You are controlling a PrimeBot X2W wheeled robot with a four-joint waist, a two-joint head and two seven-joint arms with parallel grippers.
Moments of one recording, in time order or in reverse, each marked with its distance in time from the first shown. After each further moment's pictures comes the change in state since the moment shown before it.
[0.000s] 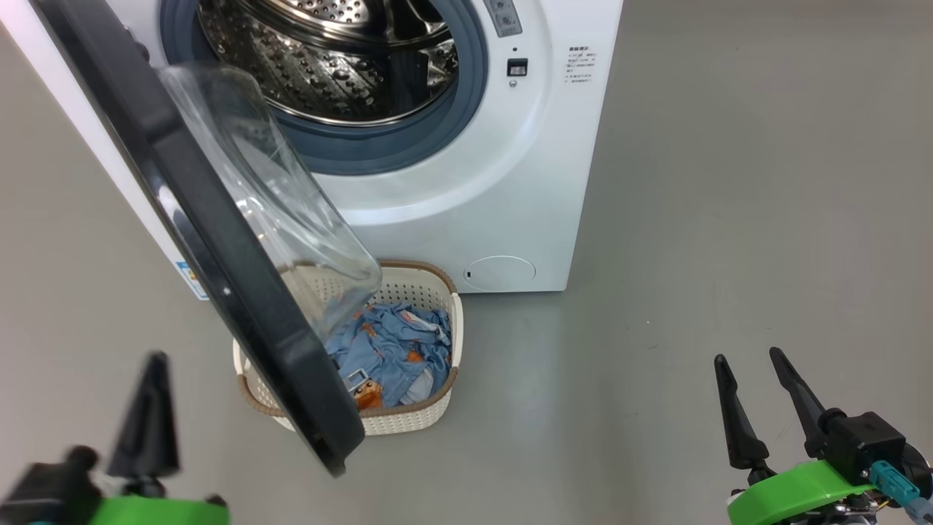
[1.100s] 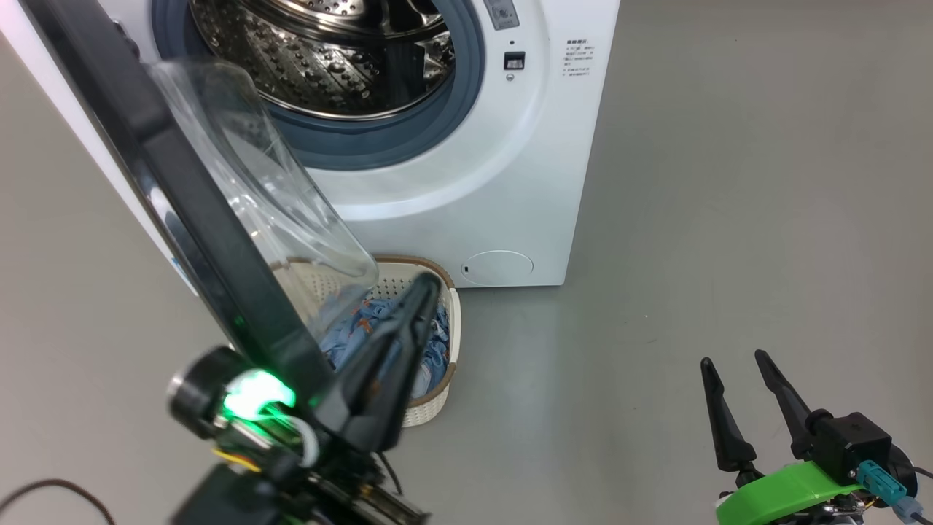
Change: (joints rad) left arm -0.185 0.085 -0.509 -0.467 0.016 0.000 -0.001; right arm -0.004 0.005 0.025 0.015 0.013 0.000 0.000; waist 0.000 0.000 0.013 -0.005
